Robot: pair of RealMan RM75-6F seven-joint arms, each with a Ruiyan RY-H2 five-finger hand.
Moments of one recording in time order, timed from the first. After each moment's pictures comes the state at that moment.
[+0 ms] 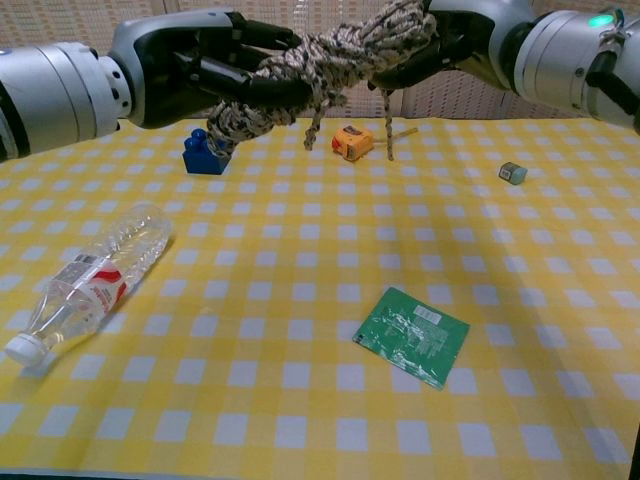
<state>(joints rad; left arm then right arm) -0.70 -1.44 -0.46 -1.74 1.30 0.71 -0.52 0.80 -1.46 0.45 -1.71 -0.84 0.92 0.04</state>
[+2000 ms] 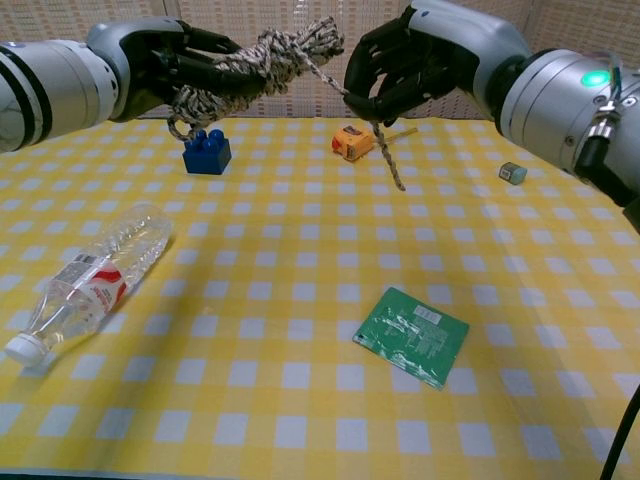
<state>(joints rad) -0.76 -1.51 -0.53 -1.82 0.70 1.01 -0.04 0.77 -1.59 0.33 -1.81 -0.98 1.18 -0.12</state>
